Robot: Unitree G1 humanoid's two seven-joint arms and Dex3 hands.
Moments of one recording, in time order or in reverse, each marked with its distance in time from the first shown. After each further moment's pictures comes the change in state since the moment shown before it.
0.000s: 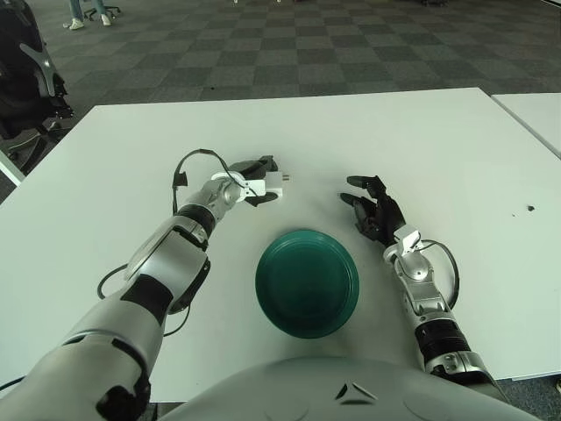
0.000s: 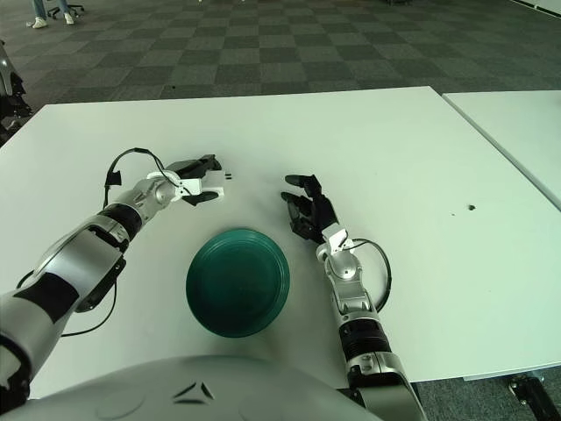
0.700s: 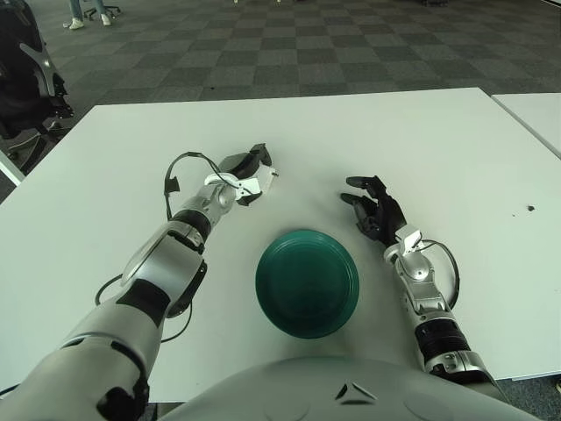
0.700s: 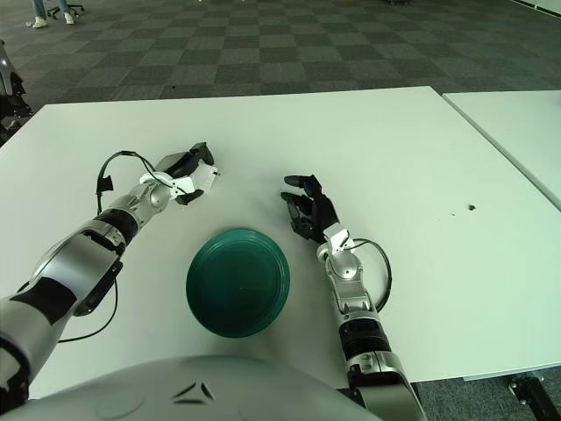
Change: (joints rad) left arm 0.029 0.024 0.052 0.001 -0.028 -0.087 0.214; right arm -0.003 0.004 -0.013 0.013 0.020 -0.013 0.018
